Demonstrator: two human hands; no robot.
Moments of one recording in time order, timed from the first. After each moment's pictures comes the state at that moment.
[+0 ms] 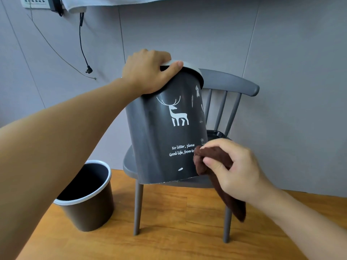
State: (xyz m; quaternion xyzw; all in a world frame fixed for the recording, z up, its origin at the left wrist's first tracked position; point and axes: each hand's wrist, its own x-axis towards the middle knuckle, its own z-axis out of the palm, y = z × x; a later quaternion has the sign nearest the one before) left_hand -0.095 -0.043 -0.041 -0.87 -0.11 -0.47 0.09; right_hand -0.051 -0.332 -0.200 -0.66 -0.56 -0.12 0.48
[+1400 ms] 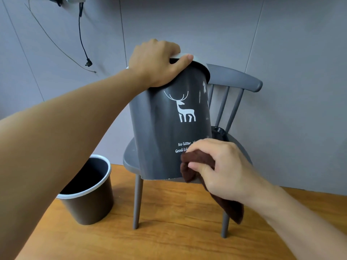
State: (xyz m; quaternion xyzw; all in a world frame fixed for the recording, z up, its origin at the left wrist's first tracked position) left_hand -0.091 -0.060 -0.037 -0.88 -0.10 -0.45 0.10; right_hand -0.078 -0.323 -0.181 -0.72 -0.60 -0.09 0.35
